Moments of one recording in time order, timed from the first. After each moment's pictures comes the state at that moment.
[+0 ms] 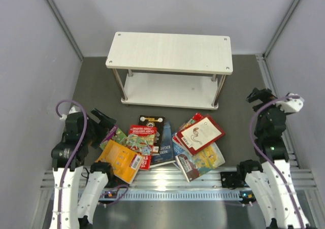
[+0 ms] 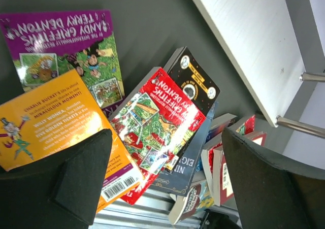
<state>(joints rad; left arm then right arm) -0.02 0.57 0.98 -1.13 0.02 -0.89 0.07 0.57 0.58 -0.02 0.50 0.43</state>
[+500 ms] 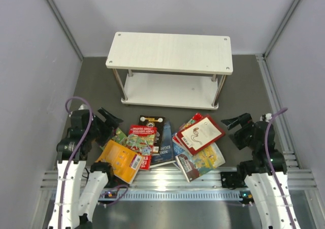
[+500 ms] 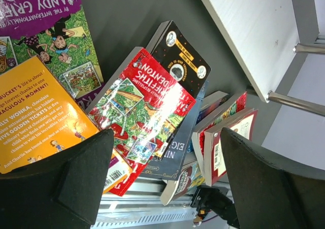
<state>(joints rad) -0.02 0.60 0.88 -1.04 0.19 -0.91 0.06 0.31 0.47 -0.73 -0.17 1.08</state>
